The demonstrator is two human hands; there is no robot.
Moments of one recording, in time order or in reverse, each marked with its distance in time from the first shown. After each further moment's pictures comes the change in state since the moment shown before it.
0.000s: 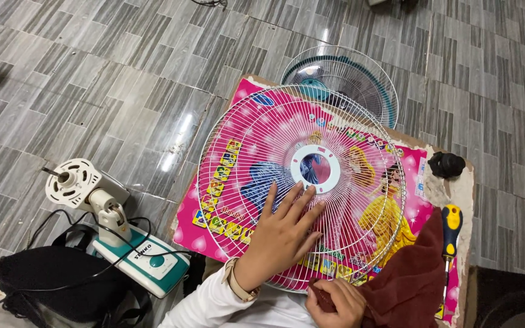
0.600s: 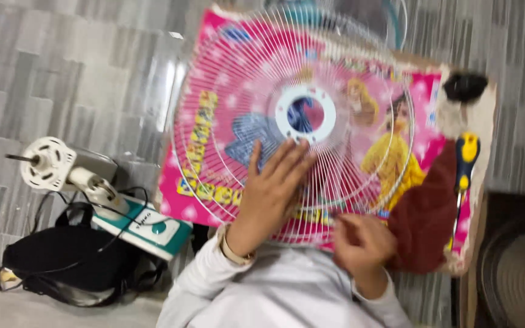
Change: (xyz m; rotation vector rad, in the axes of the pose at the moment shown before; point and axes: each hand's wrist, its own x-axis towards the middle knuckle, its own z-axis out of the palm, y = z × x) left_hand -0.007 -0.009 0.010 -0.028 -0.122 -0.054; right_hand 0.048 -0.012 -0.028 -0.090 0.070 0.166
